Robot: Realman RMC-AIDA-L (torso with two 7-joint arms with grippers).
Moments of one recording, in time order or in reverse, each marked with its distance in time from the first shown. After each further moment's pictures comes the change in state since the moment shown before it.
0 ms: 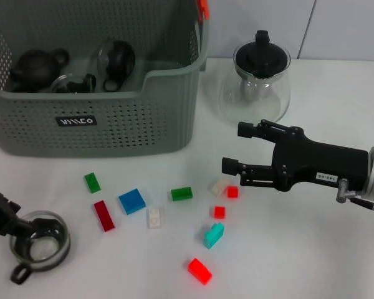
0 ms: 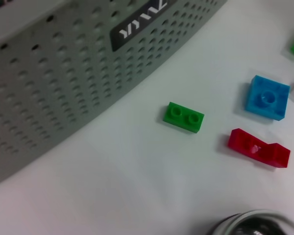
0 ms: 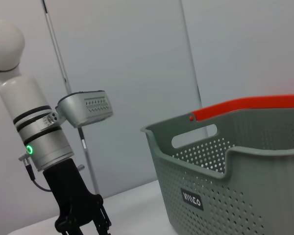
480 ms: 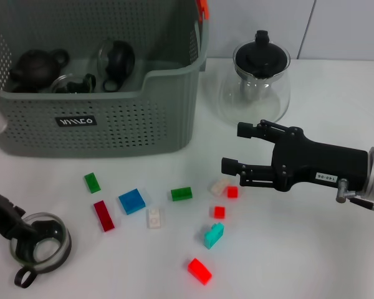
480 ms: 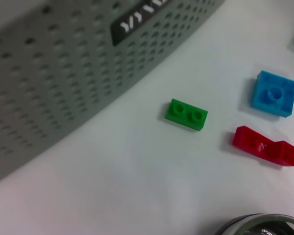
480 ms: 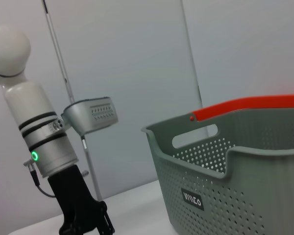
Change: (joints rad) left arm -0.007 0.003 0.024 -0.069 0.009 -0.050 -0.001; right arm 0.002 0.000 0.000 0.002 0.000 0.000 0.000
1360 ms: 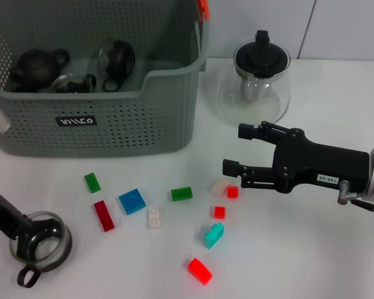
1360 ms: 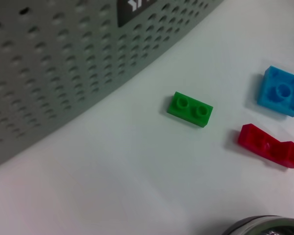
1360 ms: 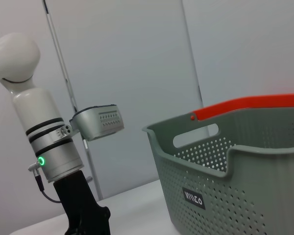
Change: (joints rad) left arm -0.023 0.008 -0.016 -0.068 0.003 -0.023 -0.025; right arm -0.005 -0.001 0.000 0.001 0.000 -0.006 -0.001
